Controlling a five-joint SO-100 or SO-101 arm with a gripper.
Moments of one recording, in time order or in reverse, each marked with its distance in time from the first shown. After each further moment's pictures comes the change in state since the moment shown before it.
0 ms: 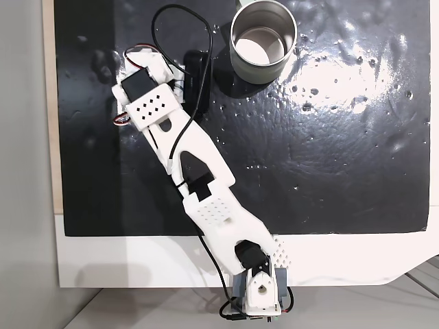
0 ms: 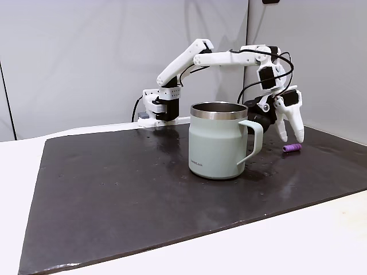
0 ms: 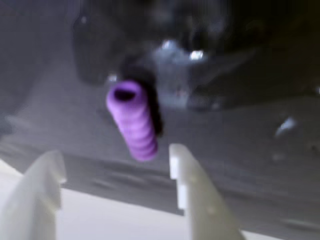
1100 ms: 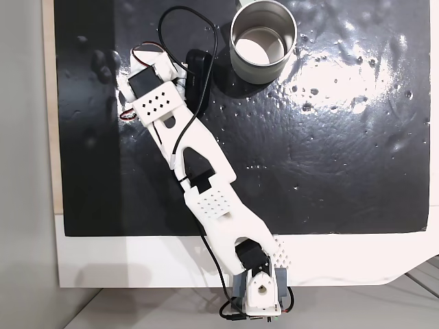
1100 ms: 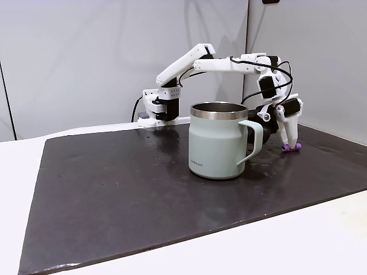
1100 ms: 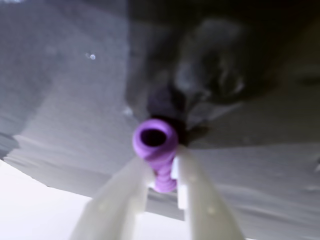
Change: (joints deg) arm 1.4 -6.2 -2.3 -4.3 1.8
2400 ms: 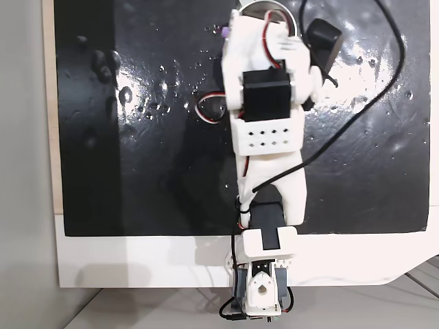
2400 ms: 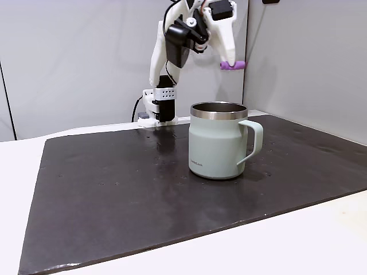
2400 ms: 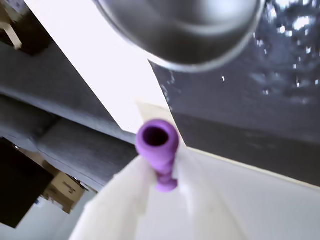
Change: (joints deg) arm 26.0 37.3 -0.5 24.8 -15.6
